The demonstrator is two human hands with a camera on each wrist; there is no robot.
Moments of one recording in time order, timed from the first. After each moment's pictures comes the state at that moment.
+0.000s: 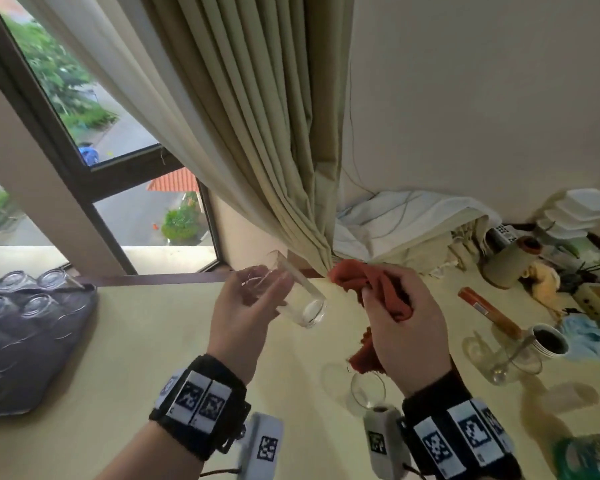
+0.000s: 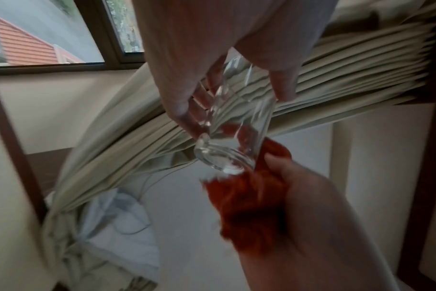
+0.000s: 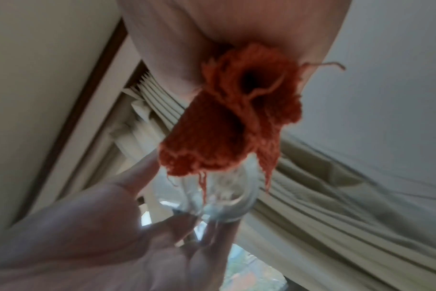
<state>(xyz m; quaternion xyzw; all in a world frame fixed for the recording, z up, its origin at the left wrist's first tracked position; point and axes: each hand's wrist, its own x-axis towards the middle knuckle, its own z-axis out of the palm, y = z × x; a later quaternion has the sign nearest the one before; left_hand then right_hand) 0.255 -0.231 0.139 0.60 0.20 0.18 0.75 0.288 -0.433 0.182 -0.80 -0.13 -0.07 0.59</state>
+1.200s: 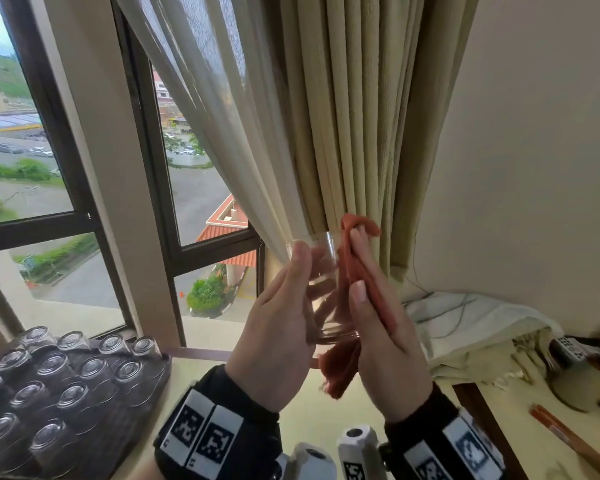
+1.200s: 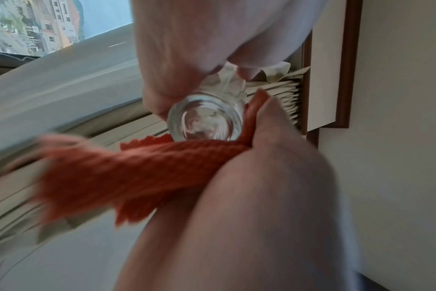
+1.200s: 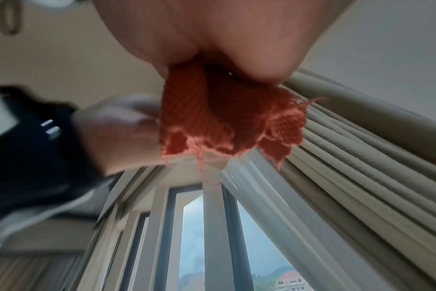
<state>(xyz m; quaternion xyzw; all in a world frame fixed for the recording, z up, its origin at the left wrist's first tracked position) 0.203 -0.135 0.311 0.50 0.01 0.18 0.84 0.244 -0.261 0.303 -0.65 -0.38 -0.07 0.65</state>
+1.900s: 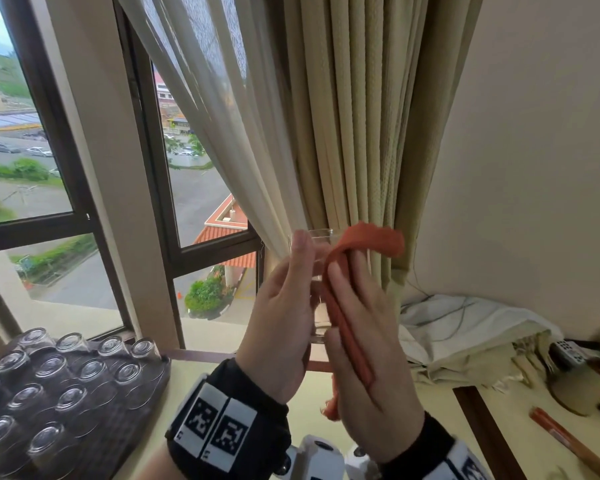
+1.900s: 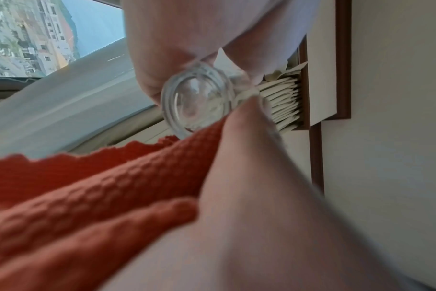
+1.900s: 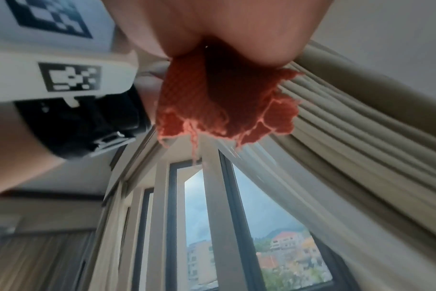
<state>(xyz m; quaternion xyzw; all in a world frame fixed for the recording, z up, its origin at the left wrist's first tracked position) 0.207 -0.139 0.322 0.53 0.05 0.23 0.82 0.237 -0.258 0.281 -0.69 -0.48 -0.25 0.47</state>
